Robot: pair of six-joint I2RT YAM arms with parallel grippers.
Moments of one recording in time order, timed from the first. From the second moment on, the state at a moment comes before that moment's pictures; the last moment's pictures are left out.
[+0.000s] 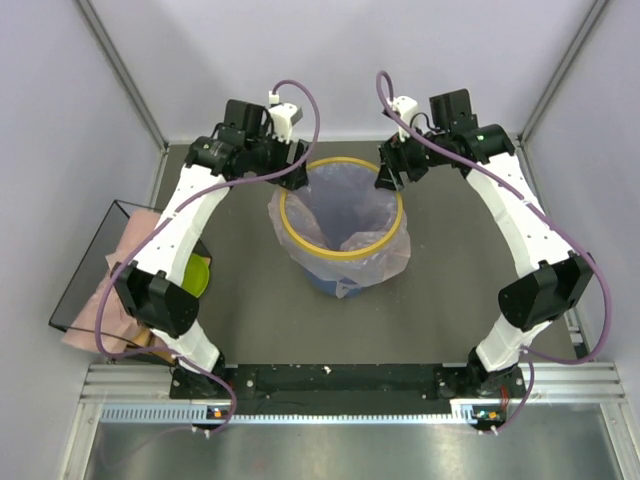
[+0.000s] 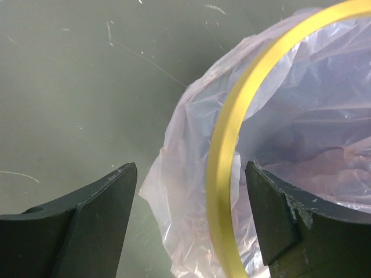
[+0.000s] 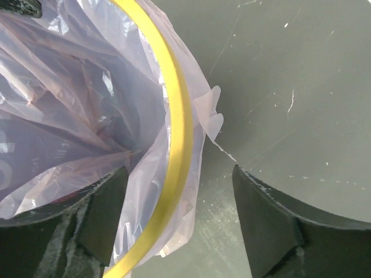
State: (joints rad) left arm -0.36 1.68 1.85 -0.89 0.29 0.06; right arm 0.35 1.68 1.88 -0.95 -0.49 -0.25
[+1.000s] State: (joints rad) left arm -0.24 1.38 1.29 -0.36 1.18 -0.50; right arm 0.27 1.59 1.68 -1.02 -1.15 0.06
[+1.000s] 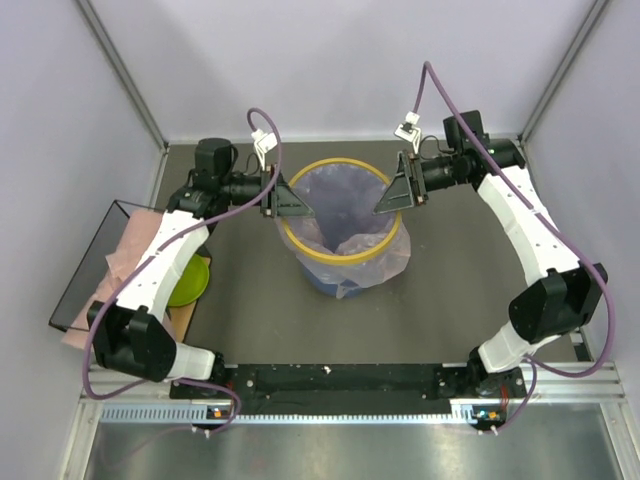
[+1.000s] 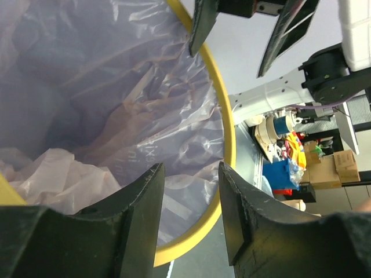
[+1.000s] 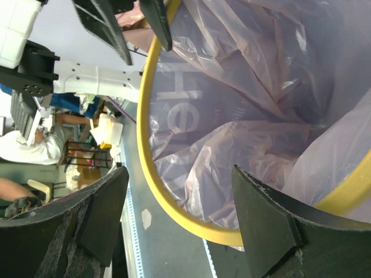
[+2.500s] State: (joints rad) left arm -0.27 1.60 1.60 -0.30 1.03 -0.41; right arm 0.38 1.77 1.98 -1.12 -1.04 -0.07
